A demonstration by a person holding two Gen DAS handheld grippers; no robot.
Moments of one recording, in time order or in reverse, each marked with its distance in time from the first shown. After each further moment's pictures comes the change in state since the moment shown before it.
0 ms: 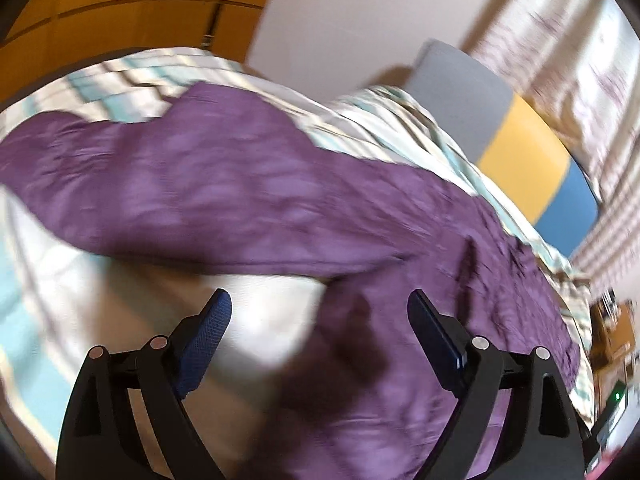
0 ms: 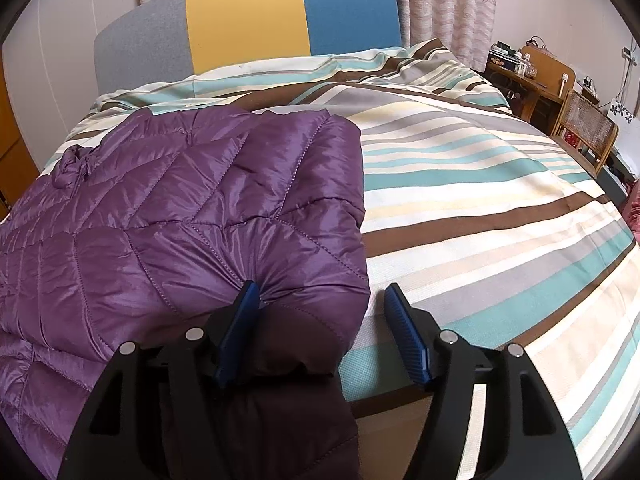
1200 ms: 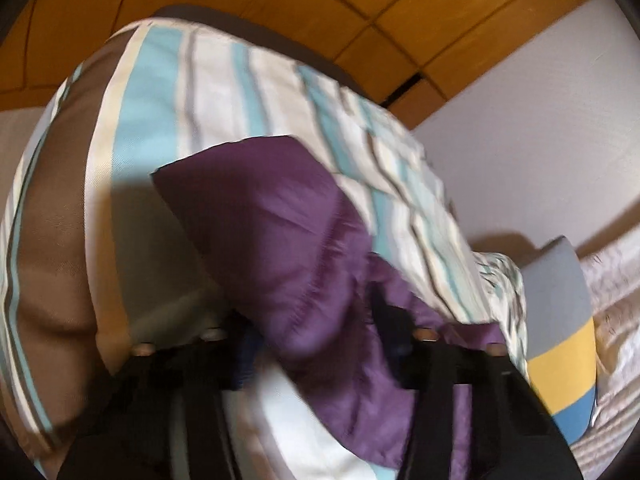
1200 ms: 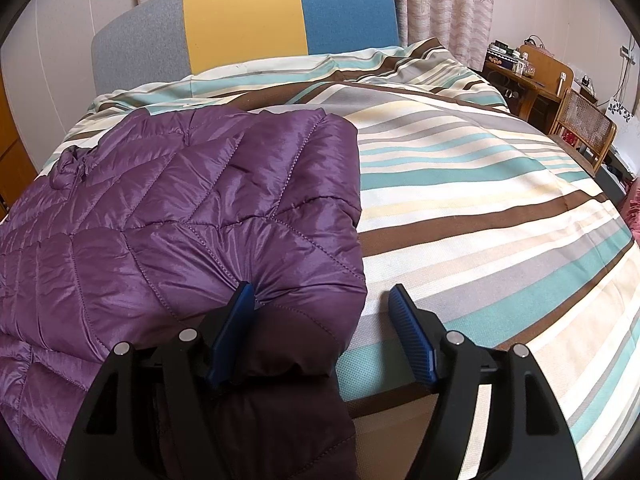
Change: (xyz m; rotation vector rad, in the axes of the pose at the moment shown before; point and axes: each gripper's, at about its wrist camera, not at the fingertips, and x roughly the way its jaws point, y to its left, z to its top) left arm -0.035 0.223 0.069 -0.625 -0.185 0.179; right arm 0.000 -0.003 0.001 0.007 0.002 -0.005
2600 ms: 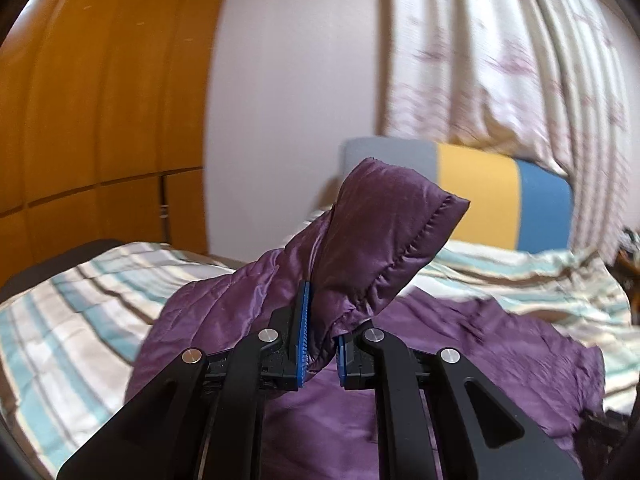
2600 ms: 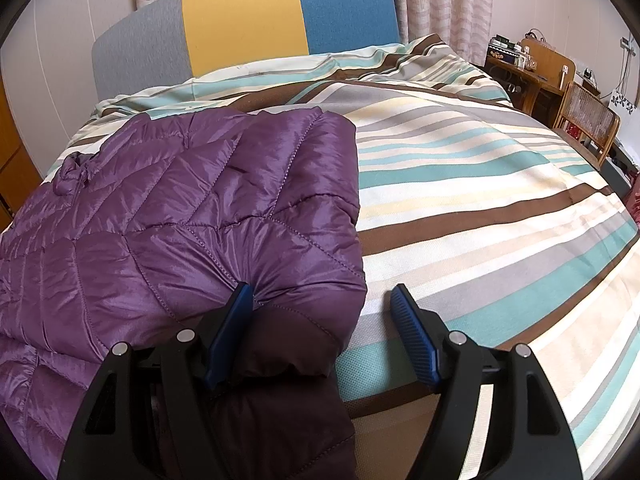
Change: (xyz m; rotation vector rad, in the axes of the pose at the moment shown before) left arm -0.112 -0.253 -0.253 0.995 -0.297 -0.389; right arm 0.000 -0.004 -0.001 0.020 0.004 0.030
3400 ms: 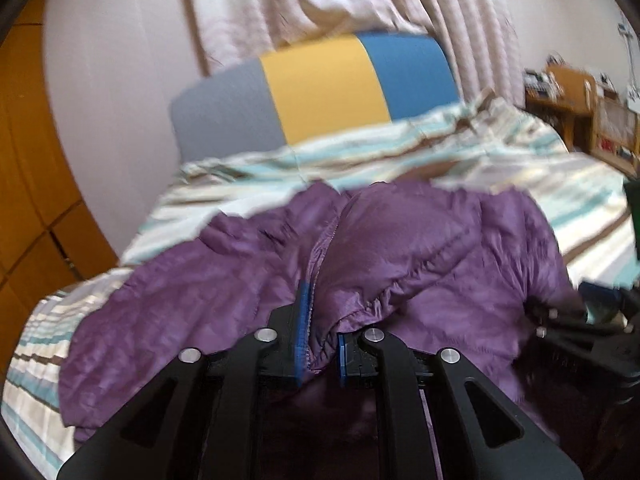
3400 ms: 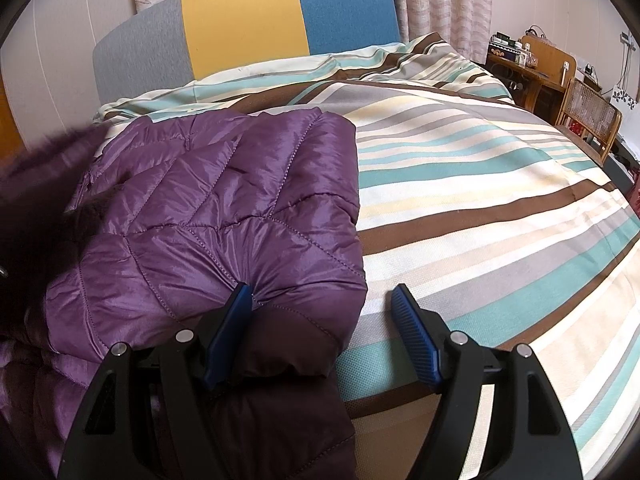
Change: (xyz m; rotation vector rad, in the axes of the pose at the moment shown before) left arm 0.047 -0.189 -0.082 0.453 0.265 -0.285; right arm -0.001 -0.001 0.000 0.009 -0.001 0.014
